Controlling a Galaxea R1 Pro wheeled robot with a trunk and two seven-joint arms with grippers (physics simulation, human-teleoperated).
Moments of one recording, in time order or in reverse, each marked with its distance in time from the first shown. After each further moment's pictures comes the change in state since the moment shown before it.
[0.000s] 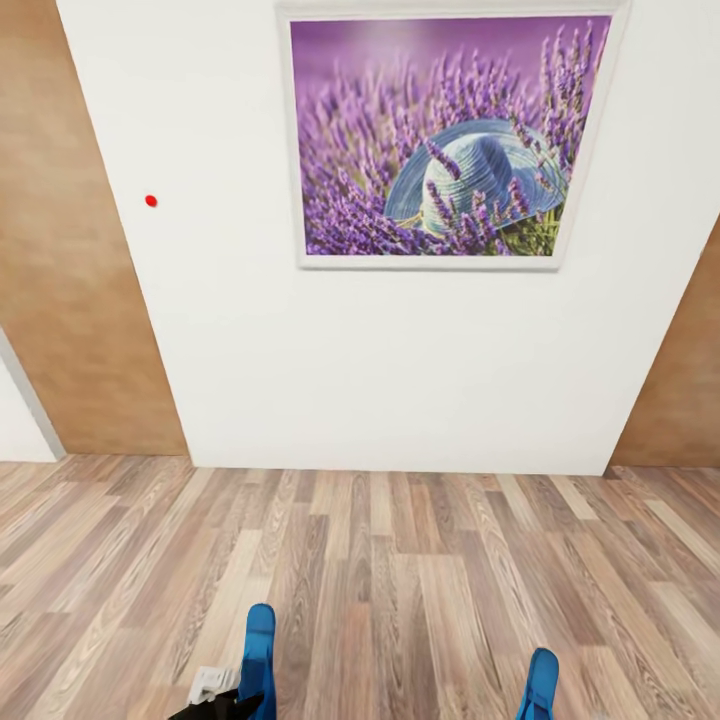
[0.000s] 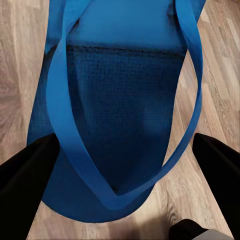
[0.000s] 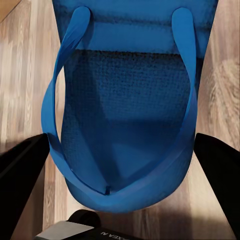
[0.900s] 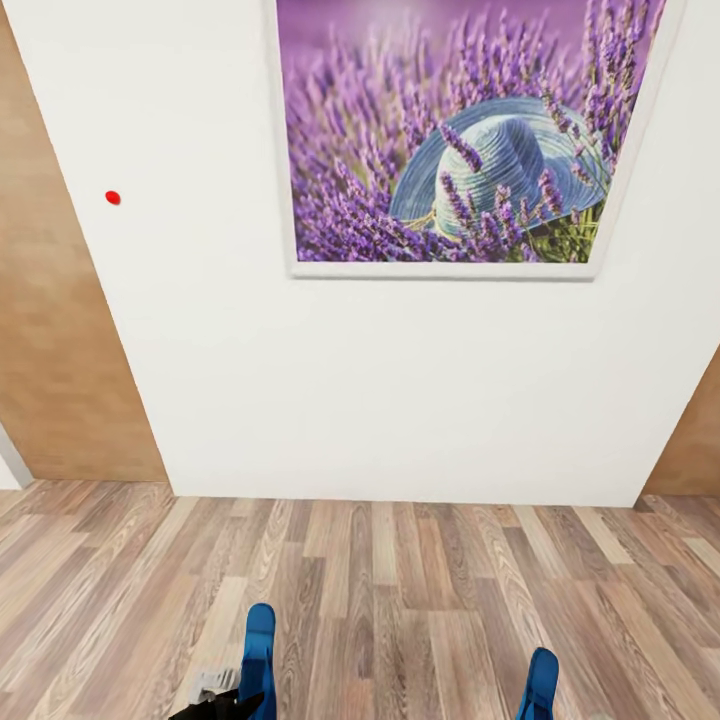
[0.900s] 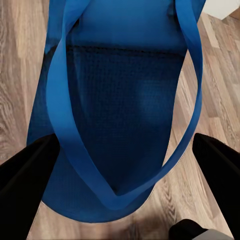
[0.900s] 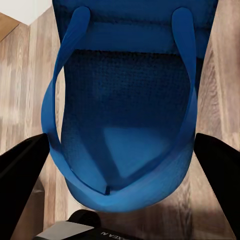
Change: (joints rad) left arm 0.000 0.000 0.000 0.000 0.000 0.000 0.000; right arm 0.000 0.000 0.000 0.000 0.000 0.000 0.000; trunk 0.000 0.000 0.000
